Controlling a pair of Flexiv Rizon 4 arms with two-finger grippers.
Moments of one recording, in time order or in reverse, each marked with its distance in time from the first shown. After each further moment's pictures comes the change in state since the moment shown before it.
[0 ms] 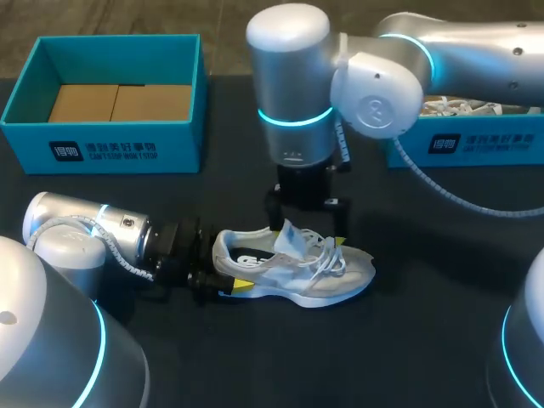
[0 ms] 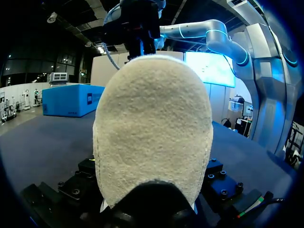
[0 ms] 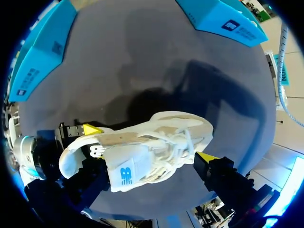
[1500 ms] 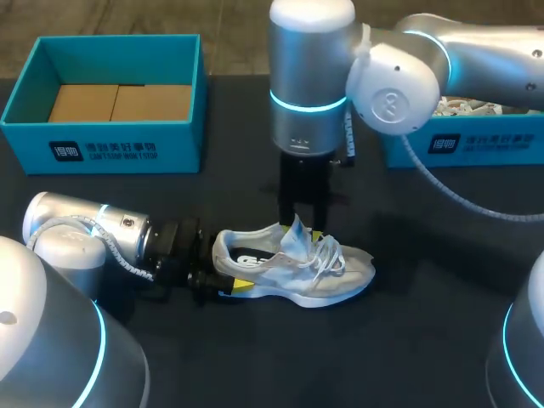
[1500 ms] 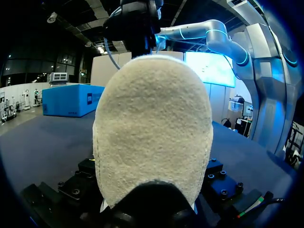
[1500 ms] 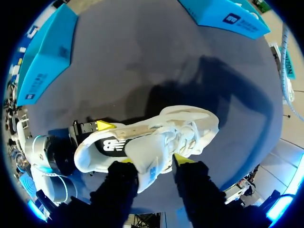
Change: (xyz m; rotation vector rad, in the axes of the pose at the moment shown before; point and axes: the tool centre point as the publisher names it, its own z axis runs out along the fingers) left arm 0.000 0.000 0.000 0.000 0.000 0.000; right arm 0.016 -0.008 -0.017 0.046 0.084 0.011
